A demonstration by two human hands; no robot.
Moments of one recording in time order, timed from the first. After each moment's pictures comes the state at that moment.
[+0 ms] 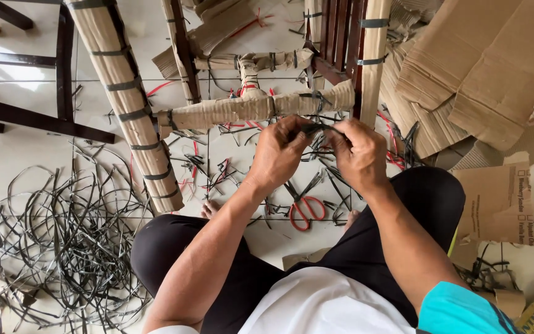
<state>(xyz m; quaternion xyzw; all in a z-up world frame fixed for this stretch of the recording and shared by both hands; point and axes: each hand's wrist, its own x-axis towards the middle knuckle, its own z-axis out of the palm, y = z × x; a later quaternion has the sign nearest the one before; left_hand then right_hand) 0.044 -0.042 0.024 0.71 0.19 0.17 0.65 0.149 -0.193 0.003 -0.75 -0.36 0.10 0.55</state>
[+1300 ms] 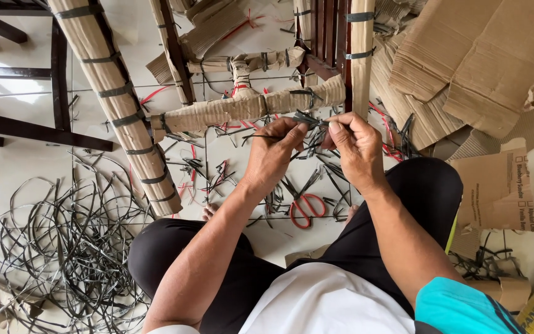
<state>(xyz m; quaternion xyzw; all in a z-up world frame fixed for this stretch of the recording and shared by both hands) 0.045 -0.050 0.004 0.61 0.22 0.15 0.74 0.136 -0.199 0.016 -0.71 -0.30 0.13 0.63</state>
